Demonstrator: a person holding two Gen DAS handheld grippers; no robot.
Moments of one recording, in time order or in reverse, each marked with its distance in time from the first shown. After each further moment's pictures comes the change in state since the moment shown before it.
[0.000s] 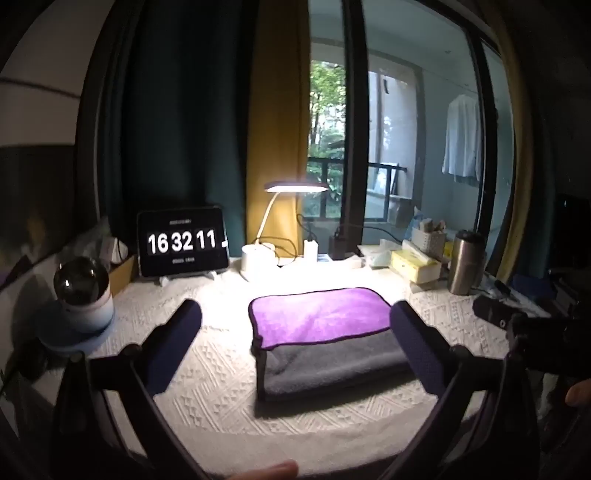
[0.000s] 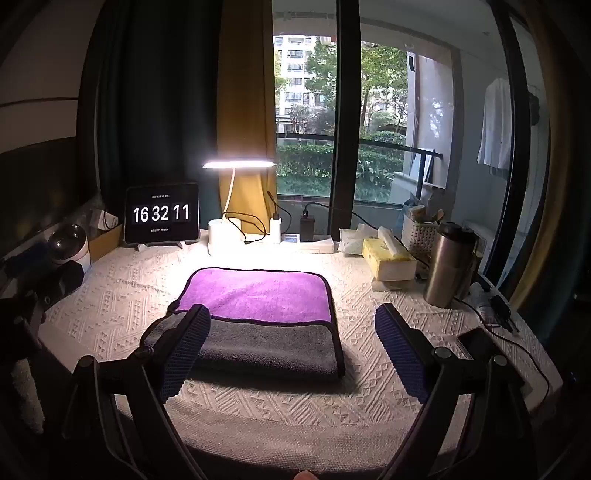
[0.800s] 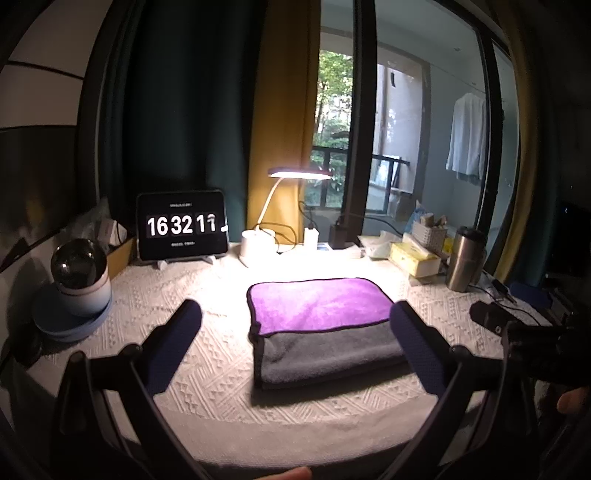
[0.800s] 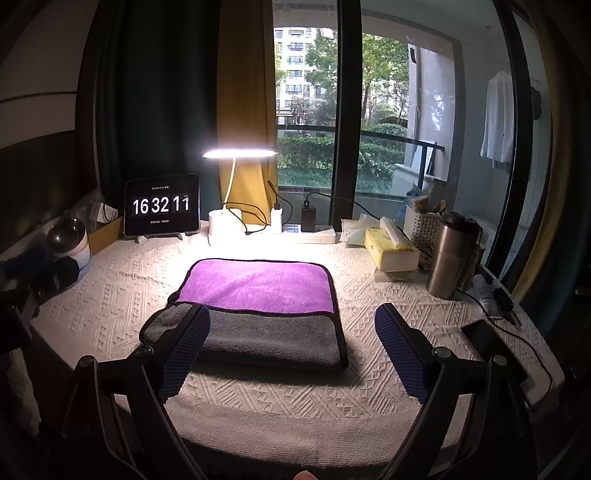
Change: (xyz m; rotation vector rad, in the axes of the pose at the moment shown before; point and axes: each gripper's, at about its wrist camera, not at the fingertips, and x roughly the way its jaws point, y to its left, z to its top) left arm 0.006 0.005 -0.005 -0.037 0.087 -0.020; right arm 0.004 0.004 -0.005 -0.007 0.038 0.001
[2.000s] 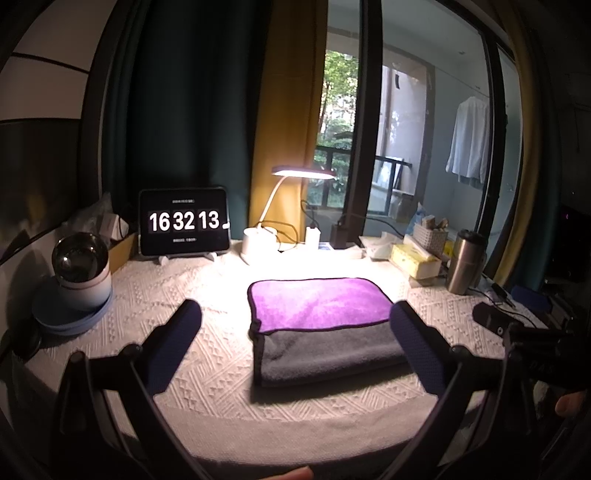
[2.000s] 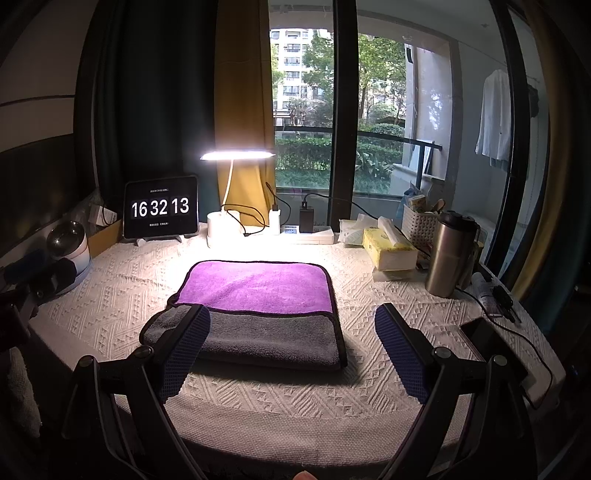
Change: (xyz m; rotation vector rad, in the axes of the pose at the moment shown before) left arm -0.003 0.005 -0.001 -0.020 0.002 0.002; right arm 0.000 -0.002 -0.001 0.015 -0.001 -0.001
